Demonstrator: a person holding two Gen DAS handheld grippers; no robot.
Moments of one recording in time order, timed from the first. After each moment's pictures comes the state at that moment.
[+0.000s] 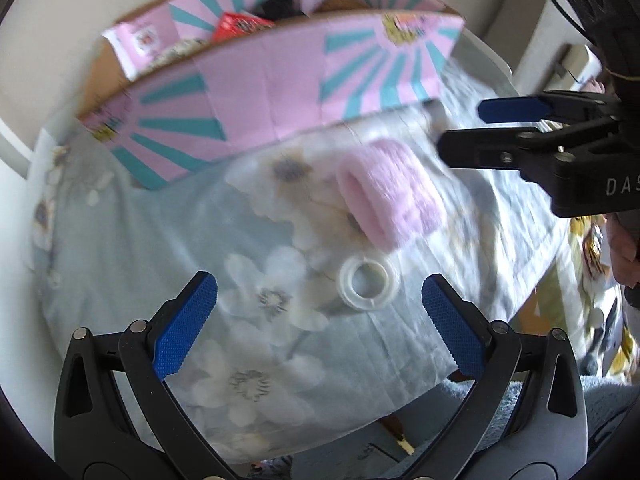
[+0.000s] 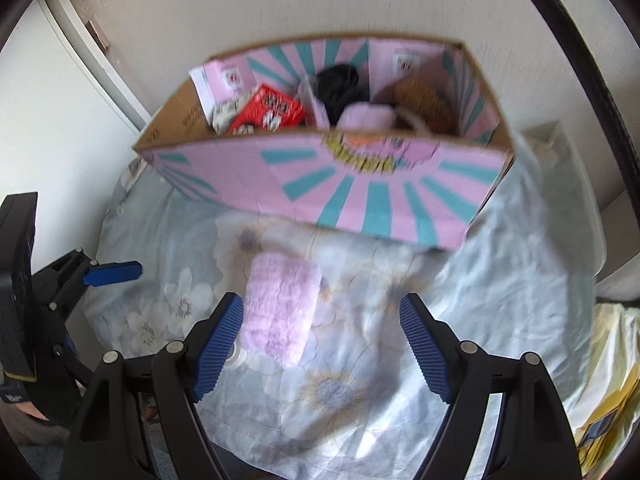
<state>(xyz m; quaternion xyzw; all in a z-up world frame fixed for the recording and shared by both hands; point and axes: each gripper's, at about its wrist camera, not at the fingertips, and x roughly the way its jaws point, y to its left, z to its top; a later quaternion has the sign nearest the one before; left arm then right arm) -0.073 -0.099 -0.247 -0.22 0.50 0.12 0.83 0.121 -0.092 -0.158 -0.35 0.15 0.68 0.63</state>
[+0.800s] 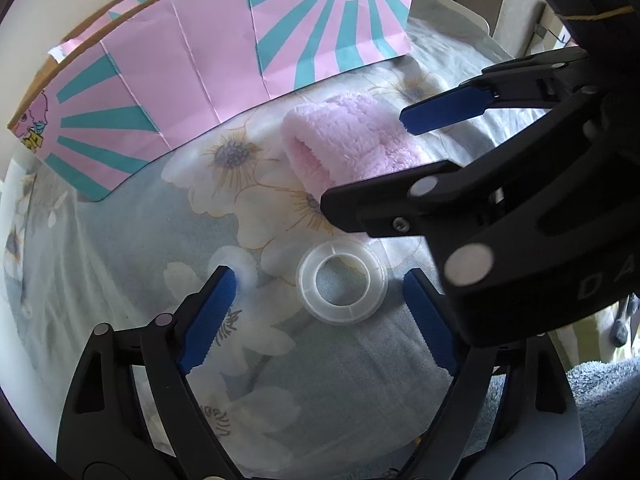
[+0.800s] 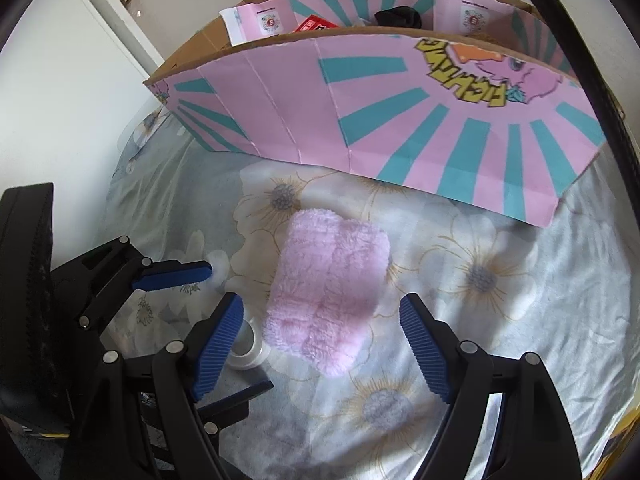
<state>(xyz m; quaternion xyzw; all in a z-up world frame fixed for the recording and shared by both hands) -0.055 -0.125 -0.276 -0.17 0.49 0.11 0.85 0.100 -0.067 -0.205 -0.39 0.15 0.70 0.58</state>
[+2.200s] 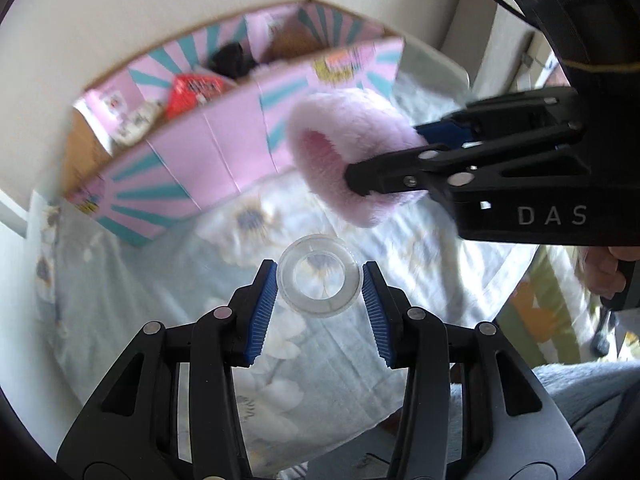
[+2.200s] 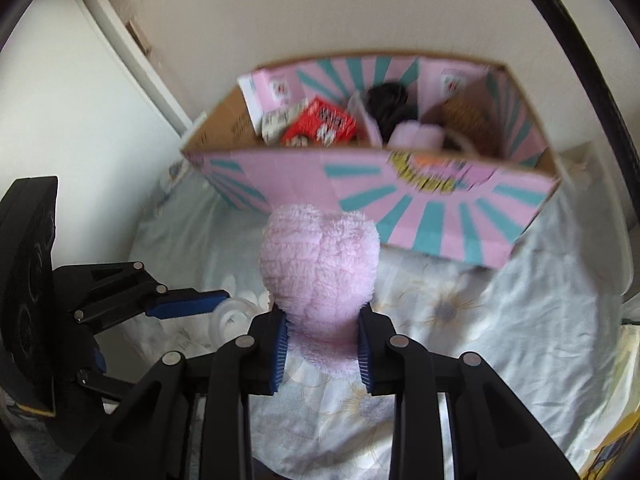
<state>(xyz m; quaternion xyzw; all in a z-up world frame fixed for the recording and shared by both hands) -0.057 -0.115 -0.191 -0.18 0.45 0.13 0.87 0.099 -0.097 -0.140 -0.34 0.12 0.73 0.58</state>
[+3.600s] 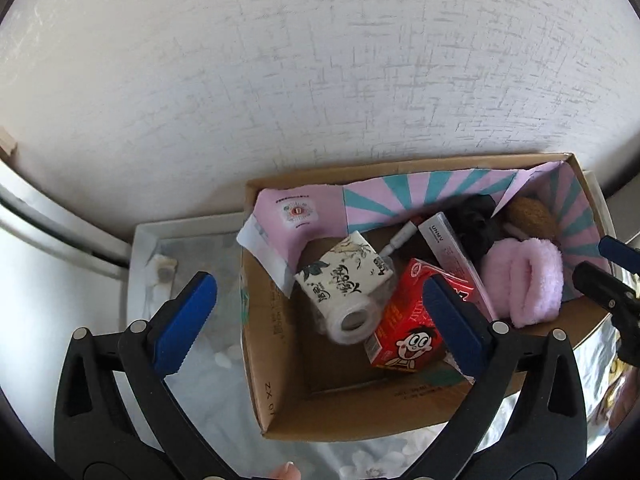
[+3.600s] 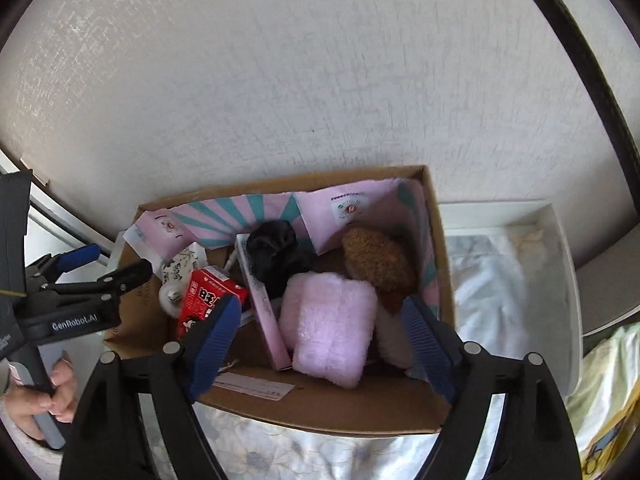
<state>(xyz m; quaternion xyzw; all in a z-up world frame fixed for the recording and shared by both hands) 0.010 0.113 -0.165 -0.27 0.46 0.34 0.77 0.133 0.012 -0.036 -0.30 0.15 0.67 0.66</state>
